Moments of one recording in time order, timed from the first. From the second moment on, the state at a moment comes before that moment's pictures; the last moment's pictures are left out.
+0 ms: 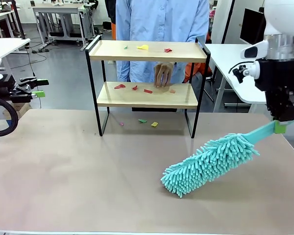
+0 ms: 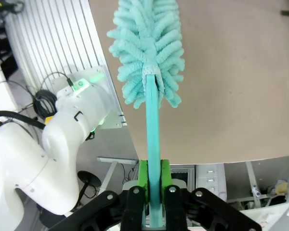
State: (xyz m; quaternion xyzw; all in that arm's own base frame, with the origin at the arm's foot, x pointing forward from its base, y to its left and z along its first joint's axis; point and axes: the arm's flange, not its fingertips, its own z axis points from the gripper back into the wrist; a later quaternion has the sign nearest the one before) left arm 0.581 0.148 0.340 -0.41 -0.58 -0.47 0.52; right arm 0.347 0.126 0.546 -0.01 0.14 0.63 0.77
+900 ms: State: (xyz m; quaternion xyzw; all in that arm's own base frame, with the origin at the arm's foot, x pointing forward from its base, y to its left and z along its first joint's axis) left arm 0.581 0.148 0.340 -0.41 -0.58 -0.47 0.52; right arm 0.261 0.253 0.629 0.09 -0.12 0.23 0.96
